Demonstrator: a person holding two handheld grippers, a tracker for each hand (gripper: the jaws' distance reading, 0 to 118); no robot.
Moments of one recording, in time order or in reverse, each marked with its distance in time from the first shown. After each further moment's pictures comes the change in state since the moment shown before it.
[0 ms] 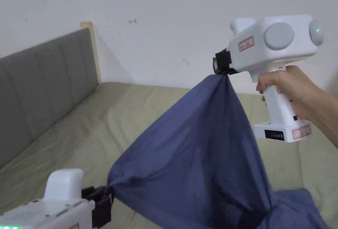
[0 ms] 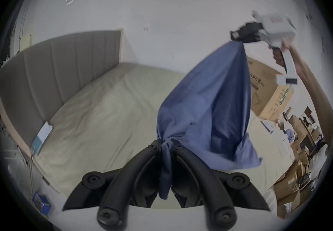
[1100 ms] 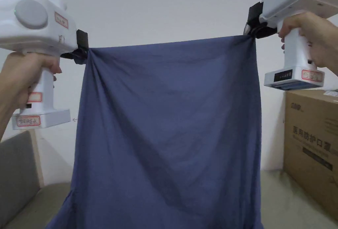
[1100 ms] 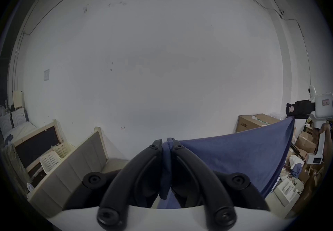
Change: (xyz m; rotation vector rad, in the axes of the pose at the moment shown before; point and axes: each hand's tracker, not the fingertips) left arm 0.172 0.474 -0.052 0.394 -0.015 -0.221; right arm 0.184 0.188 0.193 0.342 -0.213 -0.383
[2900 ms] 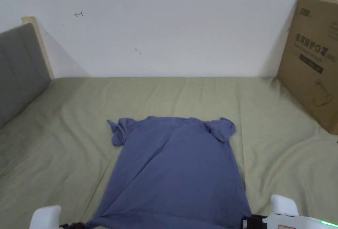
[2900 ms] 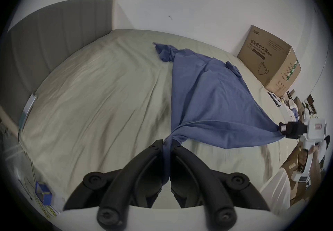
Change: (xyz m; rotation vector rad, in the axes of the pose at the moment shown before) left arm -0.045 -0.582 0.254 -0.699 0.018 0.224; right arm 0.110 -0.610 0.167 -0.670 -0.076 -0.210
